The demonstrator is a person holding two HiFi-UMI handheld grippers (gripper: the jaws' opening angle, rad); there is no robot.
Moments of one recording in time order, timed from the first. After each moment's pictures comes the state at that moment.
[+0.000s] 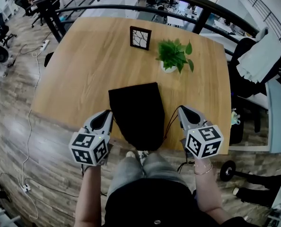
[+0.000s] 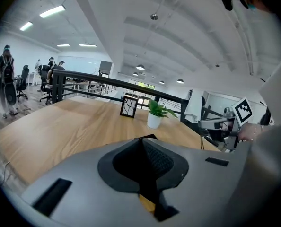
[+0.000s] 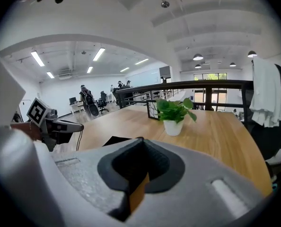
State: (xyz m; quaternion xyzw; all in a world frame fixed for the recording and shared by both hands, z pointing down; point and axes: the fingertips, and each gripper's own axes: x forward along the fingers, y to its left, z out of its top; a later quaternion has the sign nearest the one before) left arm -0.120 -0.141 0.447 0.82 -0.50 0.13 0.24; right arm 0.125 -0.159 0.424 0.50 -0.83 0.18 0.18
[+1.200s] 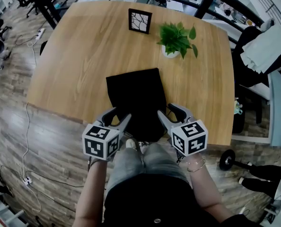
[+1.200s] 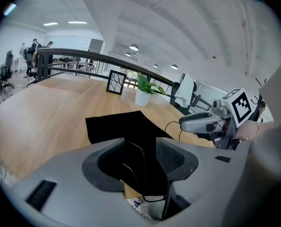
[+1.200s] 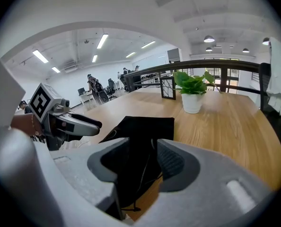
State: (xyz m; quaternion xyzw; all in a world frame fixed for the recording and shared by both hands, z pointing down) left arm -0.067 -0.117 0.511 0.83 -0.41 0.21 0.31; right arm 0.071 -0.131 0.497 0.43 -0.84 0.23 0.25
